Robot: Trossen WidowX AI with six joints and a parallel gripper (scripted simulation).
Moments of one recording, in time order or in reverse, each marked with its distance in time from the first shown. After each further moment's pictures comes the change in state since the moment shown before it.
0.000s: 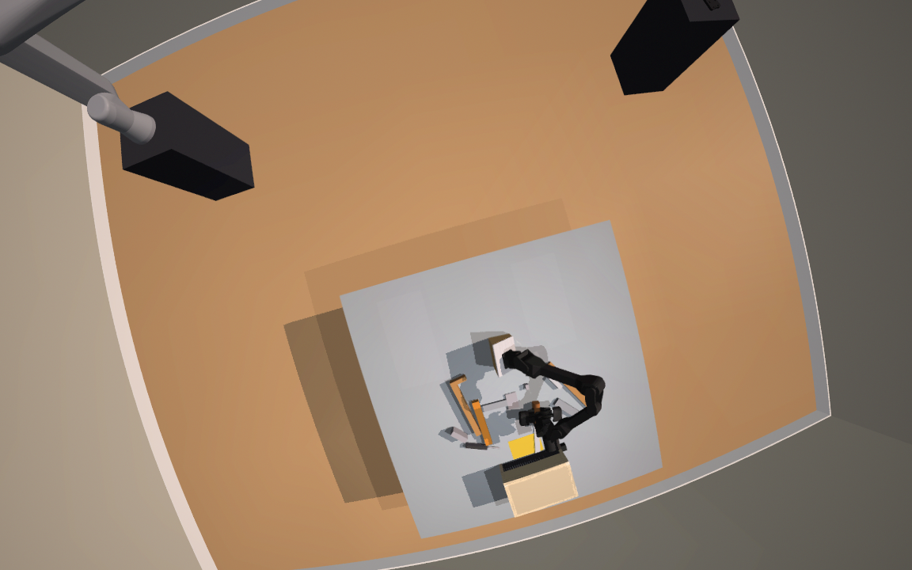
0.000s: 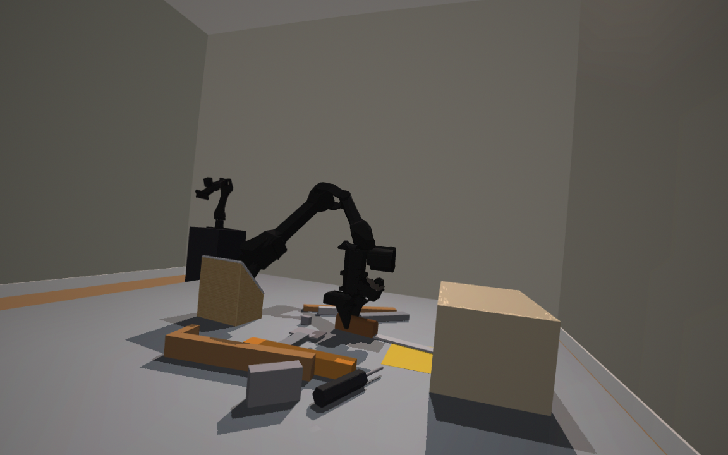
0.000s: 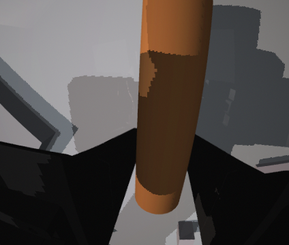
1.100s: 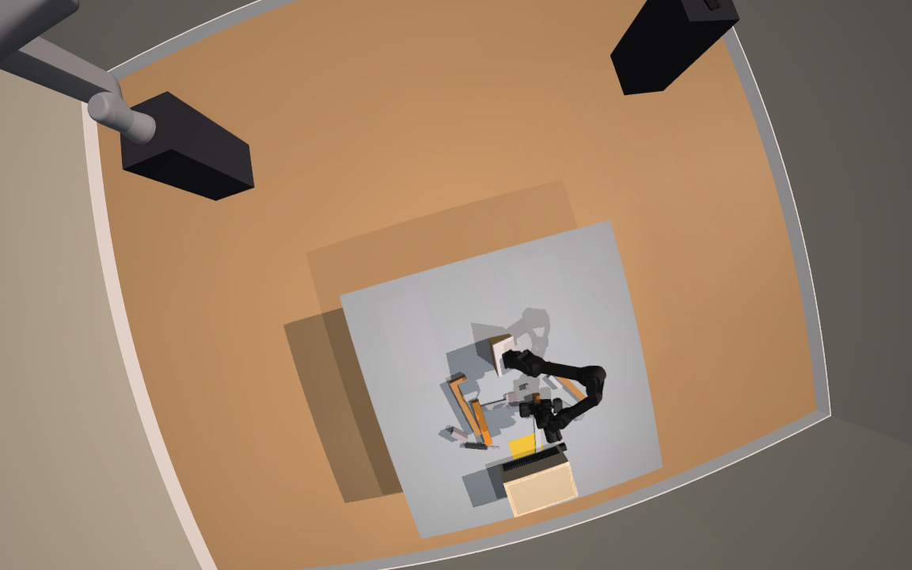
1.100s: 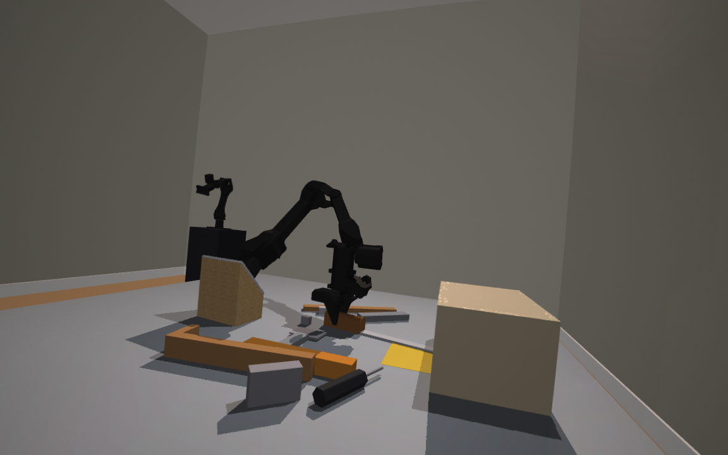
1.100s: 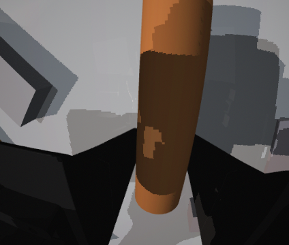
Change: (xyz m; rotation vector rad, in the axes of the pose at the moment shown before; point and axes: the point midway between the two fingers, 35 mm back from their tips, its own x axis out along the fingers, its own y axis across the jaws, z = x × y) arm 0.000 0.004 -0.039 0.002 0.002 0.000
